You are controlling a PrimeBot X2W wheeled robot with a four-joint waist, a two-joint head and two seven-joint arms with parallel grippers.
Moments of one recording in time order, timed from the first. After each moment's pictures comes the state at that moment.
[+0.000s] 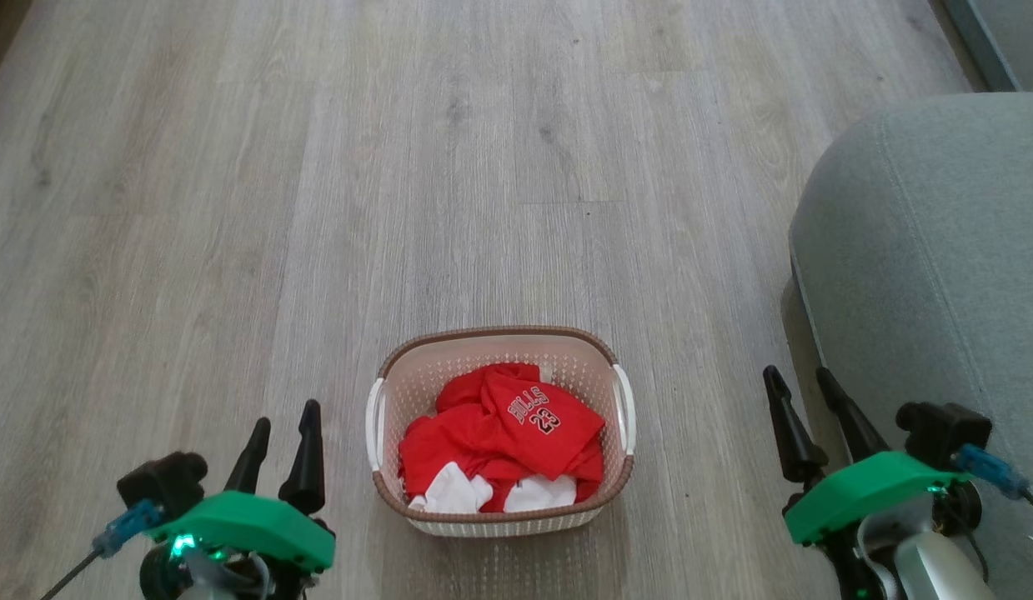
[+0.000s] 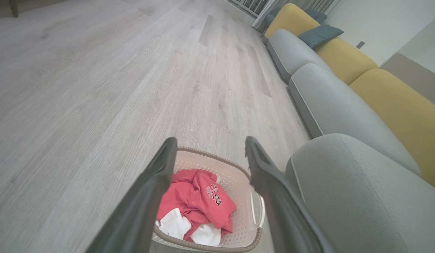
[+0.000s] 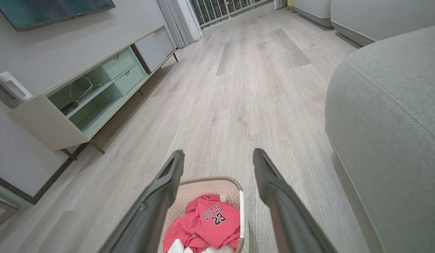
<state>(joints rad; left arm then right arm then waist) -0.02 0.04 -0.06 0.29 -0.60 -0.04 -0.14 -0.06 -0.12 0.09 0.31 0.51 0.13 -0.14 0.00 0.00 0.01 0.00</state>
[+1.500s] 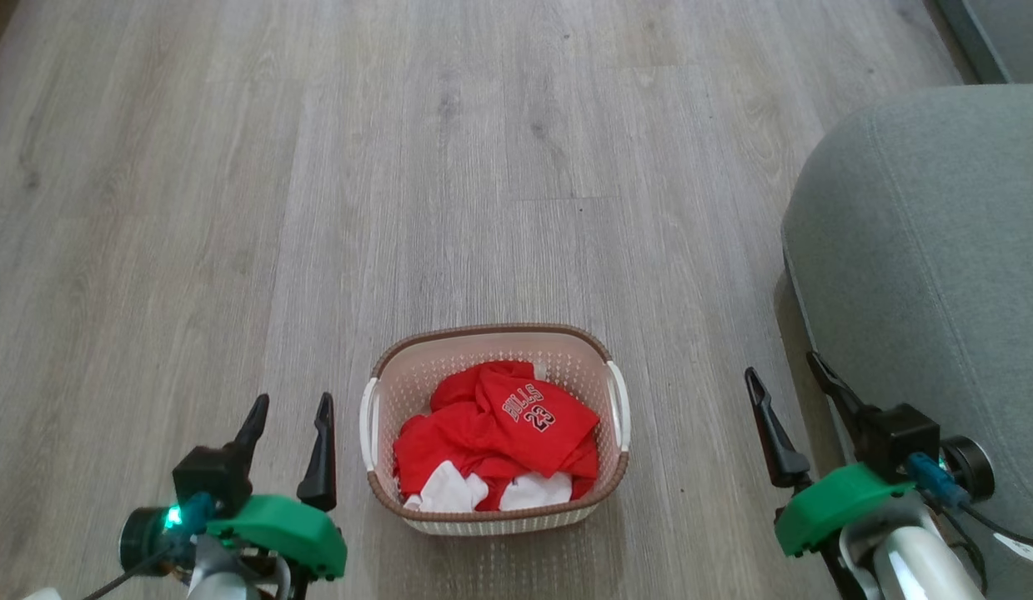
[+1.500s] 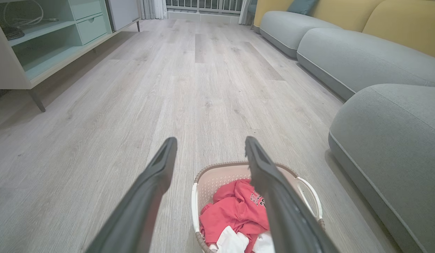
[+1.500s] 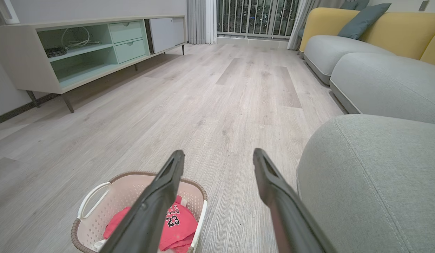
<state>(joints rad) -0.04 0.04 -0.07 0.31 -0.17 -0.03 -0.25 -0.07 -0.13 0.10 0.32 0.11 0.13 -0.25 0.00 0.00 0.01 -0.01</state>
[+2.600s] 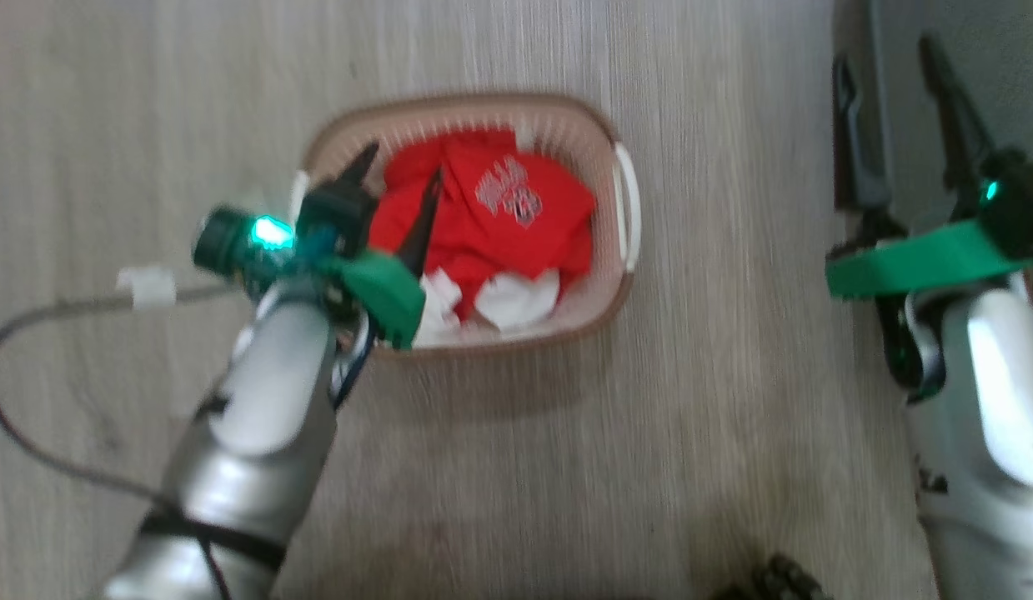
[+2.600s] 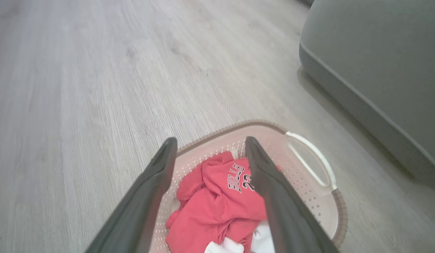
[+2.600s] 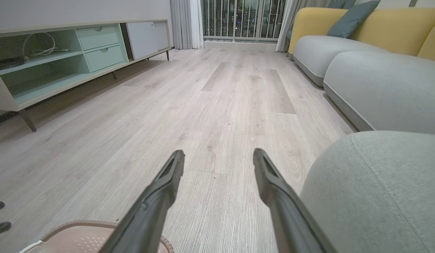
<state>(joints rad) -0.65 0.04 -0.35 0.65 -0.09 -0.06 -0.25 -0.47 -0.13 0.01 0.17 0.12 0.13 -0.25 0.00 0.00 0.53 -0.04</state>
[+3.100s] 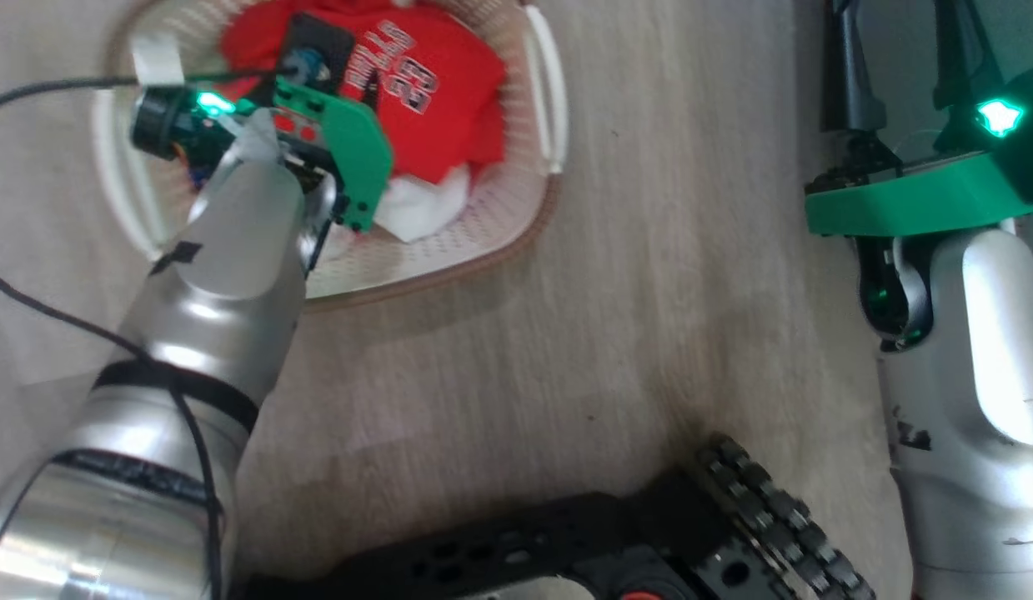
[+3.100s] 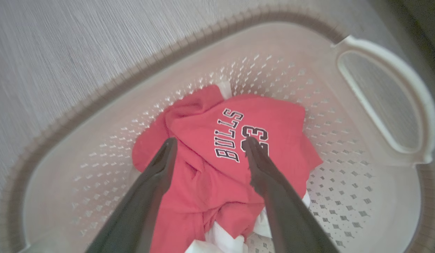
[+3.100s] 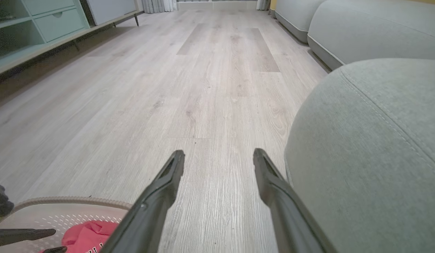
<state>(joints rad) -1.06 0.03 -0.47 1.06 -0.14 0.03 -0.04 -0.59 -0.07 0.04 0.13 0.18 0.13 -0.26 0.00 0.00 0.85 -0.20</state>
